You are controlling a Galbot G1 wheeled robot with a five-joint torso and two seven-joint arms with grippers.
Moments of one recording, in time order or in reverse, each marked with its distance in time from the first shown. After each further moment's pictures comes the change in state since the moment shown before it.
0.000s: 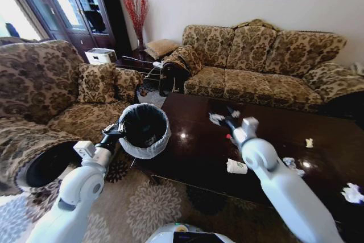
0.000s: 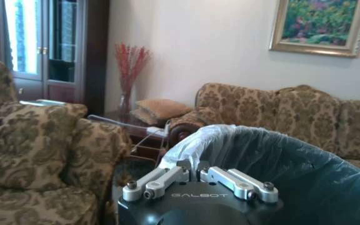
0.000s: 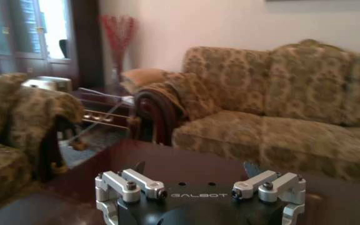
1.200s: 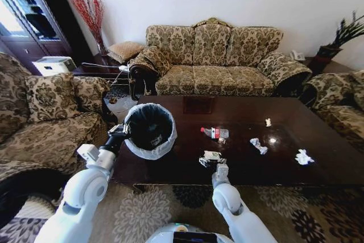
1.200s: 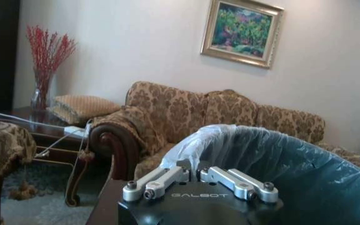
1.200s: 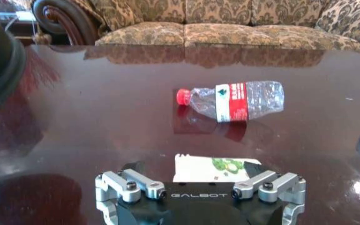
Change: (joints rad) left arm 0.009 -0.045 0.025 -0.019 -0.008 -0.031 0.070; right arm -0.187 0.260 -0.213 -0.183 -0.204 0.055 0.222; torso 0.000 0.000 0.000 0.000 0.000
